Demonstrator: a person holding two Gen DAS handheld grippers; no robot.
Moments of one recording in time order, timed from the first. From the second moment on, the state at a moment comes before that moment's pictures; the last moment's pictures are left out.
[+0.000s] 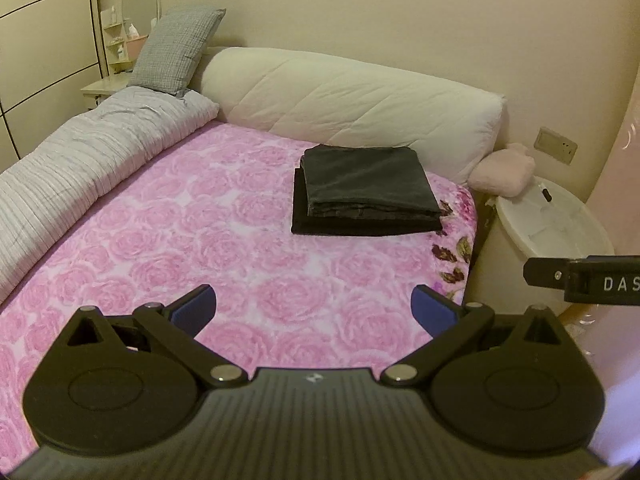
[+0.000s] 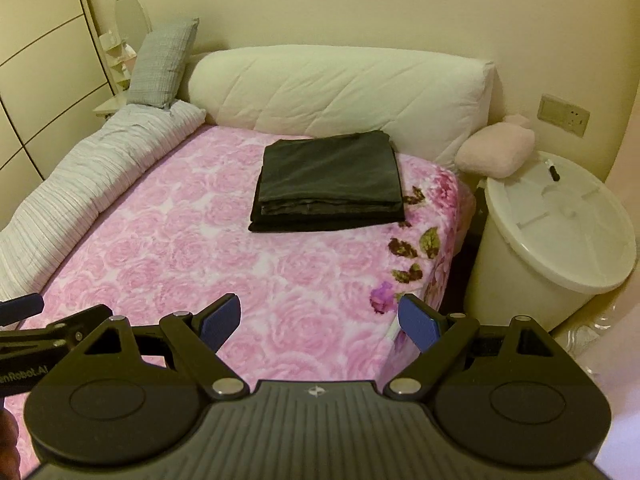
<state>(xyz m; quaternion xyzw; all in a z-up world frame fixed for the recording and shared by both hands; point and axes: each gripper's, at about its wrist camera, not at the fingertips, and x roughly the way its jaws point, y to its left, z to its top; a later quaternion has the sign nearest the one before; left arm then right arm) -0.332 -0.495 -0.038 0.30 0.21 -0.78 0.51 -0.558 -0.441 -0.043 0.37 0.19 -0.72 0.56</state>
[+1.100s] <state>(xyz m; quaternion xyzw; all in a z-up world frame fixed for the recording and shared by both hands) -0.347 -0.488 -0.038 0.30 0.19 -0.78 0.52 -0.559 -0.427 -0.032 0.35 0.20 -0.72 0.56</state>
